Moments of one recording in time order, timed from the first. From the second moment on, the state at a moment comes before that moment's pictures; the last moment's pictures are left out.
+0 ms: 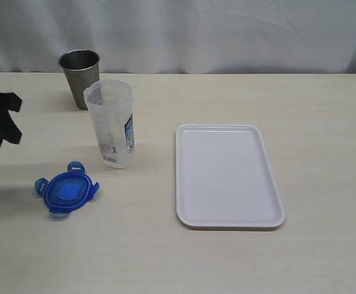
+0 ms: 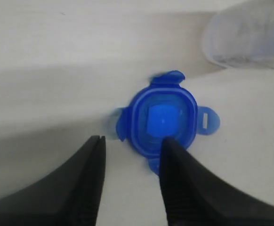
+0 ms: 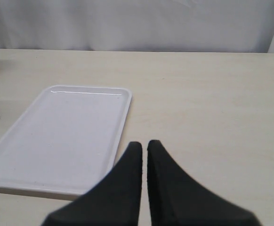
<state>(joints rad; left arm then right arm) 0.09 1.71 -1.12 -0.44 0.93 0.38 0.09 0.00 0.00 0.03 0.35 -0.01</state>
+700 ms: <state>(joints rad) -0.03 1.90 -1.07 -0.41 0.73 0.52 0.09 0.00 0.00 0.03 0.35 -0.01</state>
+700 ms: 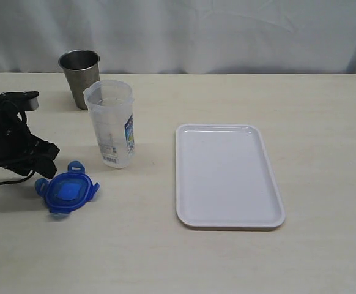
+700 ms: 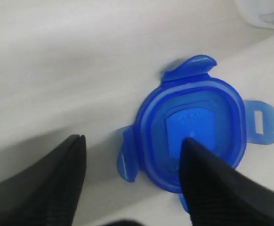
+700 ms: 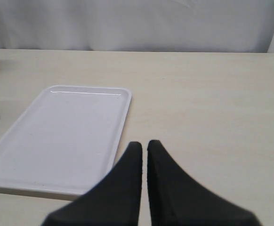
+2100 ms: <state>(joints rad) -0.03 1.95 -1.01 -0.40 0.68 0.50 0.09 0.00 0.00 0.03 0.35 -0.01</state>
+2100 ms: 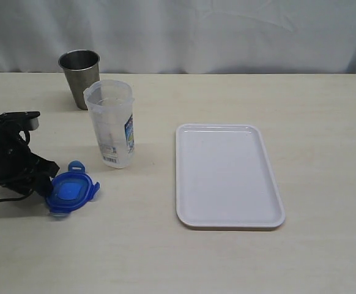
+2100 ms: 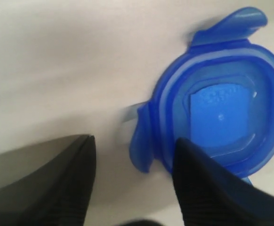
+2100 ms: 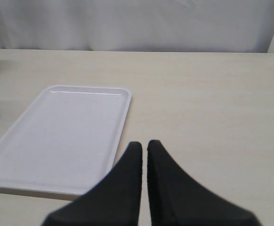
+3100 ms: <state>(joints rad) -0.03 1.95 -1.04 -0.40 0.69 0.50 0.09 0.00 0.00 0.03 0.35 -0.01</state>
